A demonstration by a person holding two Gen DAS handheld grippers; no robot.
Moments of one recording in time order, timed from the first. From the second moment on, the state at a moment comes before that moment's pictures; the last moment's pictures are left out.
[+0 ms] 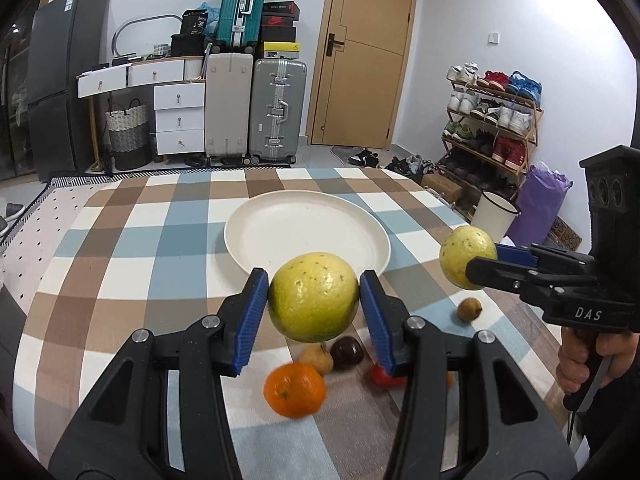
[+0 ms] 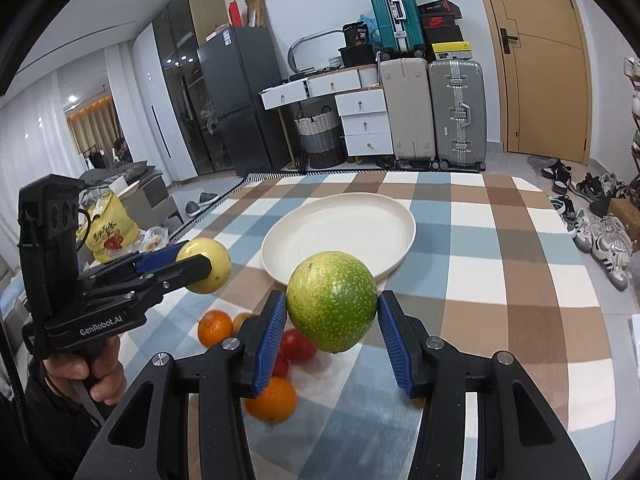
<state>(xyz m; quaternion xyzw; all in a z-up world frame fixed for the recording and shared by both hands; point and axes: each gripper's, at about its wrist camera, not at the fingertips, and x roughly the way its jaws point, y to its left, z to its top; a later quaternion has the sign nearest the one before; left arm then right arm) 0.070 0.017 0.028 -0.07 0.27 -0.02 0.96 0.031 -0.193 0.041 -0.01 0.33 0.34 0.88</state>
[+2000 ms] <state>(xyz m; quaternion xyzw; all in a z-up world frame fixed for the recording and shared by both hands) 0.115 0.043 0.003 -0.07 0.31 0.01 0.95 0.108 -0.165 0.004 -0.01 0.36 0.29 0.89</state>
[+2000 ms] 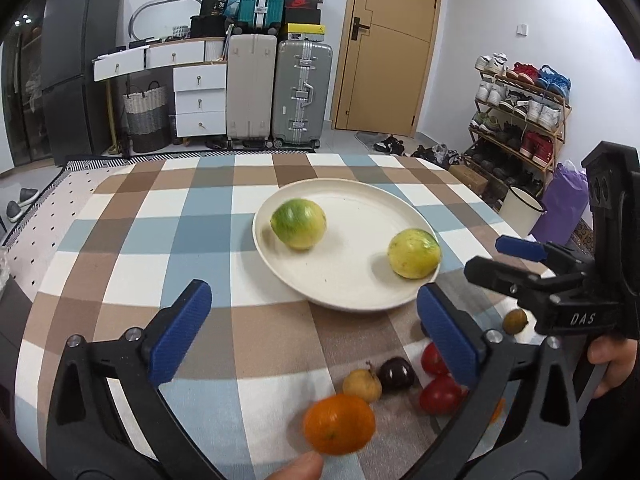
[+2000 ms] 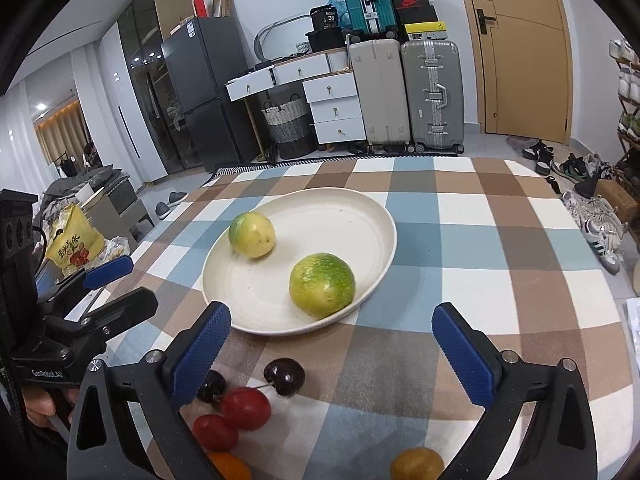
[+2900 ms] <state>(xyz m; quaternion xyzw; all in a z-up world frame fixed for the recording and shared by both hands) 0.042 0.026 -0.012 -0.06 0.34 0.02 0.94 0.033 -0.217 0.002 -0.02 0.40 0.28 0.87</state>
